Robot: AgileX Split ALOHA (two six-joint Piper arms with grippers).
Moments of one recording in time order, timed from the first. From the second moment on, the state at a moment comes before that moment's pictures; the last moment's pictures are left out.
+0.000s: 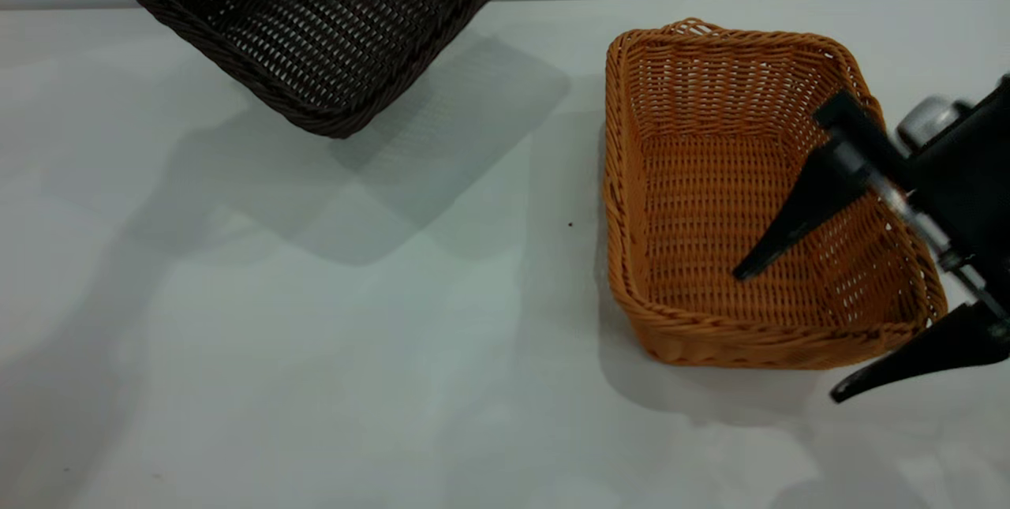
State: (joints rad) left arm -0.19 2.29 -1.85 -0.28 0.50 0.64; right arm 0.07 1.99 -0.66 1.15 0.85 -0.08
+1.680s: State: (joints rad) left arm -0.42 2.42 -1.86 -0.52 0.71 1.42; right arm -0.42 2.00 -1.23 1.09 0.96 -0.58
